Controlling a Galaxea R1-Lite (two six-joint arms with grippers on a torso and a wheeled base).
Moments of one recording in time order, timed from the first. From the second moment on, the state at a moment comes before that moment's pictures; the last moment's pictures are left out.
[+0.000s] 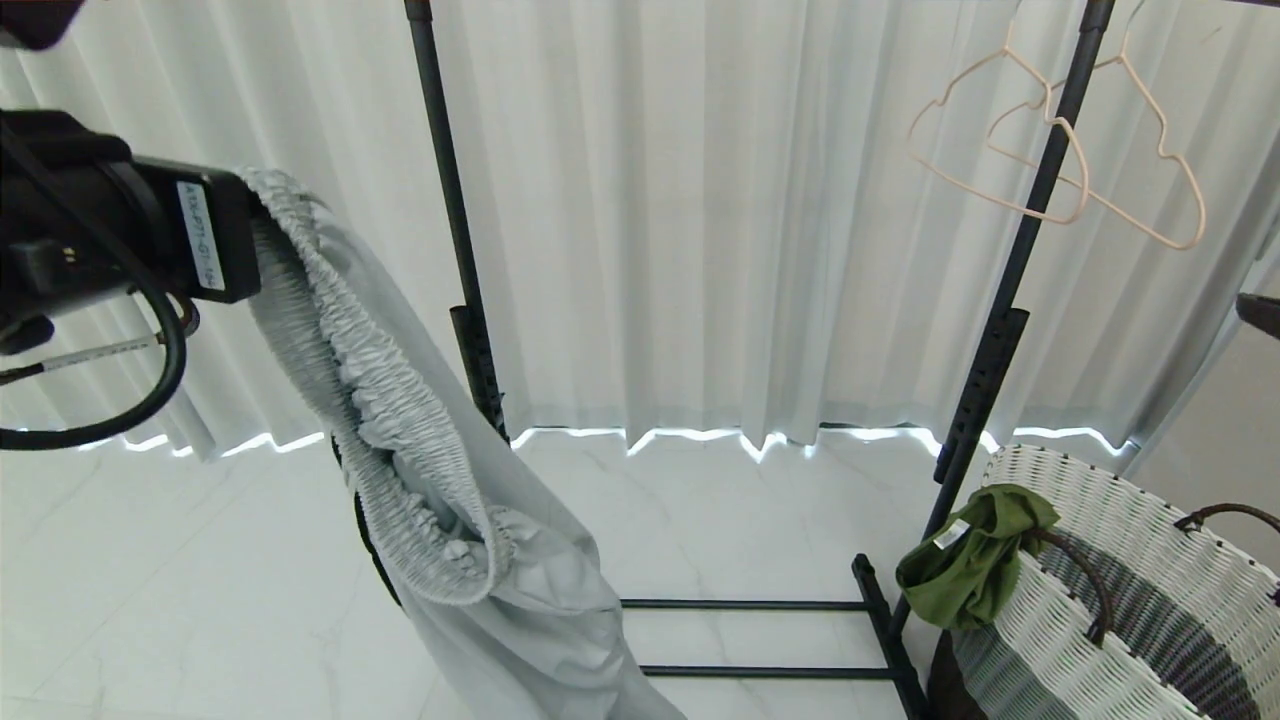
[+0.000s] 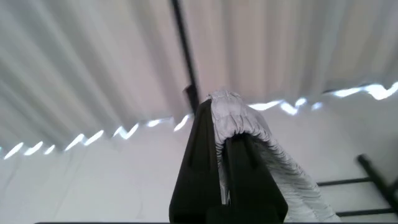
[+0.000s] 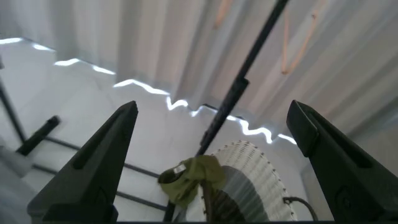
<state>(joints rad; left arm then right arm) -0.43 1.25 -1.13 -0.02 0.40 0.21 0.17 0.99 -0.95 0.00 0.05 -0.26</state>
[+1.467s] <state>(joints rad) -0.19 1.10 -0.52 -0.34 0.18 0.14 -0.04 1.00 -0.81 -0.15 -0.03 -0.36</state>
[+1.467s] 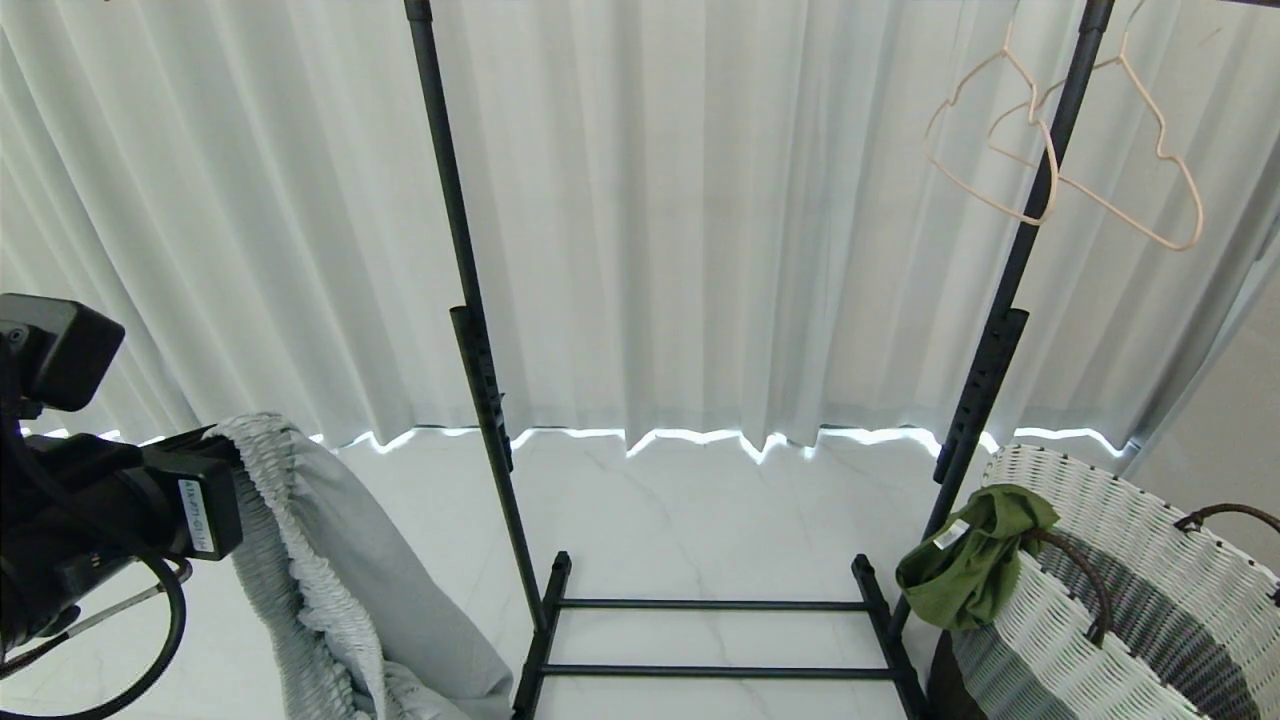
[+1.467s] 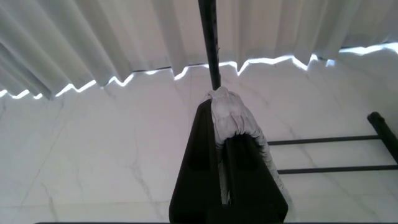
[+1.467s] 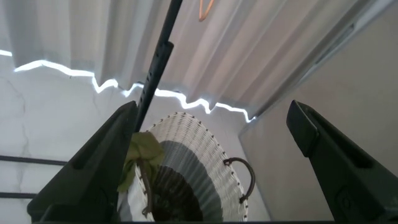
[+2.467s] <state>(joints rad) -0.20 1.03 -0.48 -0.34 0.18 0.14 -0.04 1.01 -0.84 -0.15 -0.03 -0.31</state>
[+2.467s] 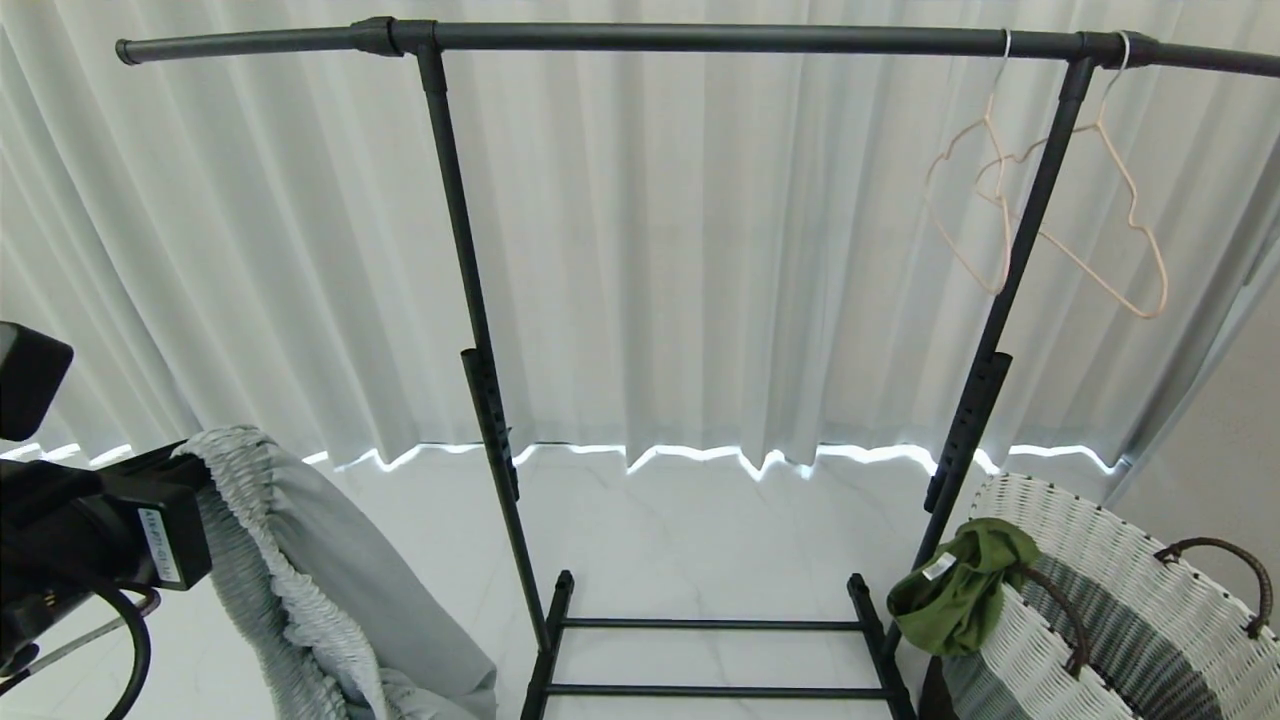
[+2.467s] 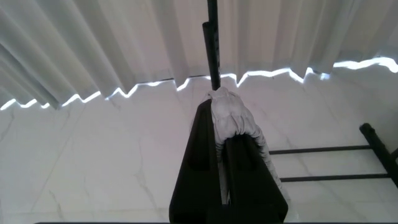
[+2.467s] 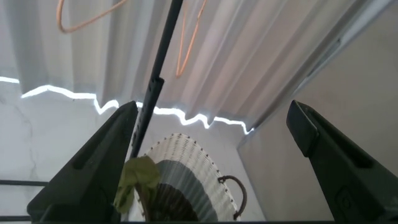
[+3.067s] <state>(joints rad) -0.26 1.04 -0.48 -0.36 0.16 0.16 -0.04 1.02 -0.83 -0.19 -0.01 -0.30</state>
